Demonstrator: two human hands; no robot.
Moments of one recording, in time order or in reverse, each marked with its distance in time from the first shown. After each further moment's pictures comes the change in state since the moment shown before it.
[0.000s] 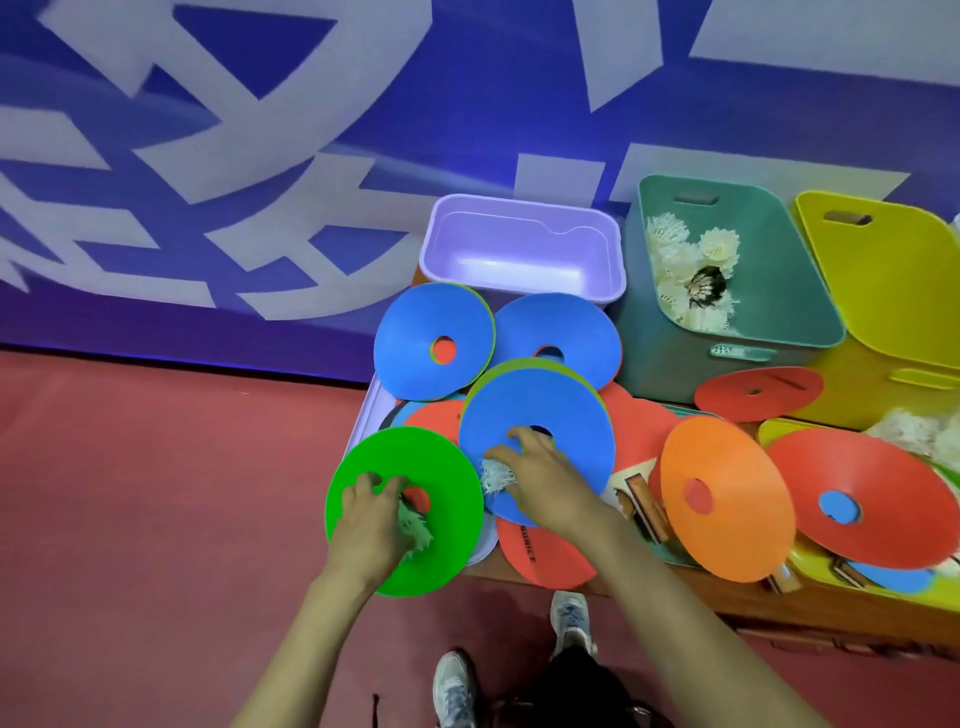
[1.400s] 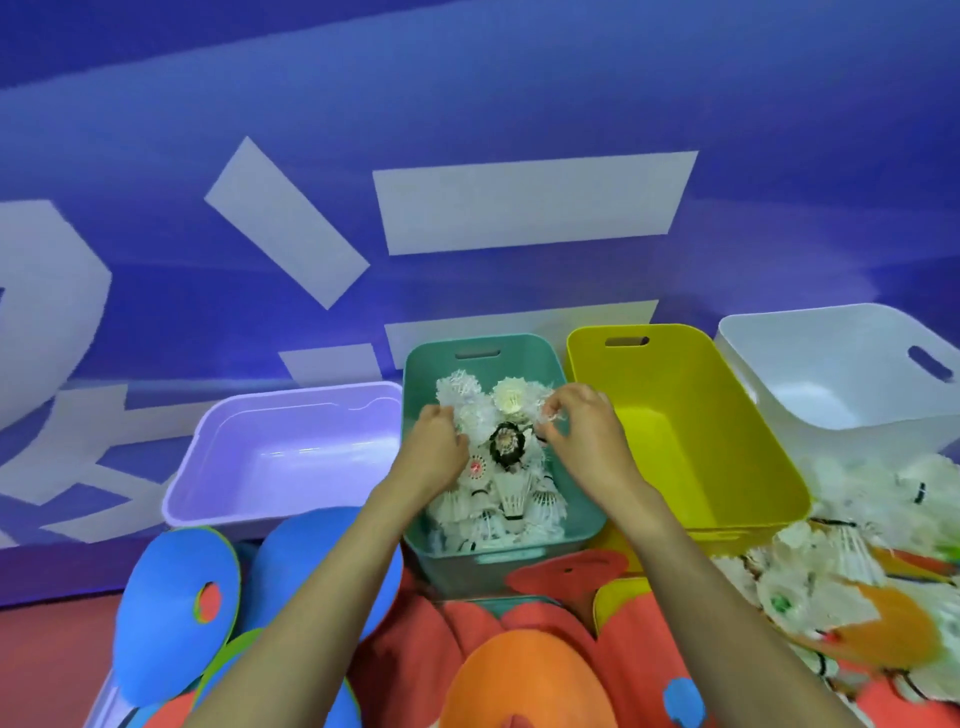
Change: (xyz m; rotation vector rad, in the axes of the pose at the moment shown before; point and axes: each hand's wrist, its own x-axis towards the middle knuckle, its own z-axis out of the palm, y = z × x) left_hand 0.174 0.435 -0.072 -0.053 0.098 0.425; right_hand 0.012 0.316 -0.231 0.300 0.757 0.291
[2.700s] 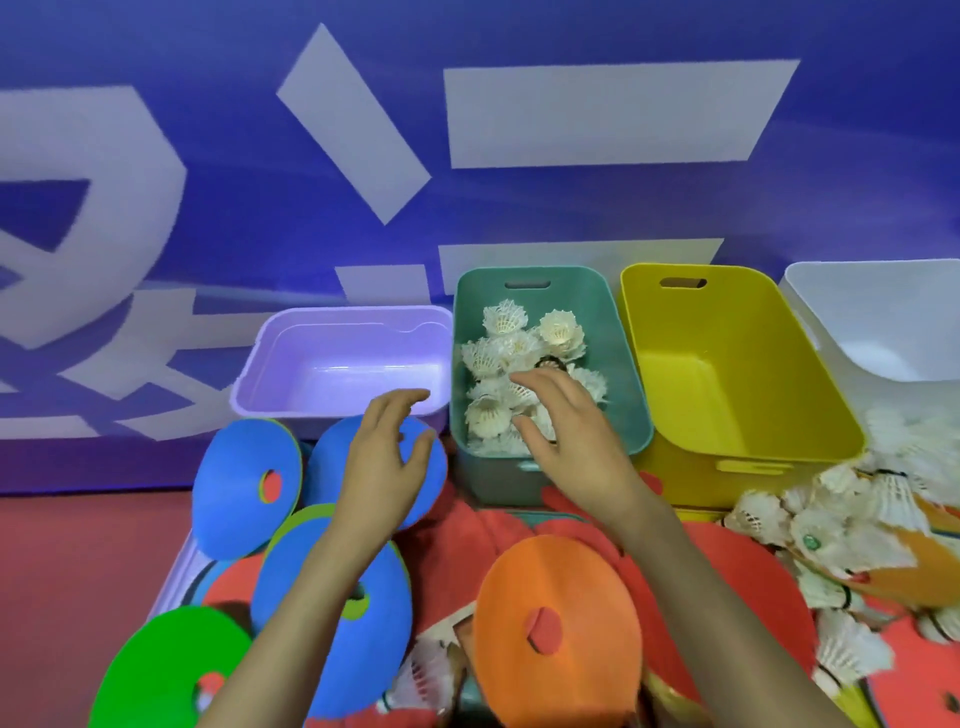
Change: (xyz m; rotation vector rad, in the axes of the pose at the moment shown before) left_hand -0.125 -0.091 0.010 -0.316 0.479 0.171; right_hand -0.089 -0.054 0.022 0.170 -0.128 -0.340
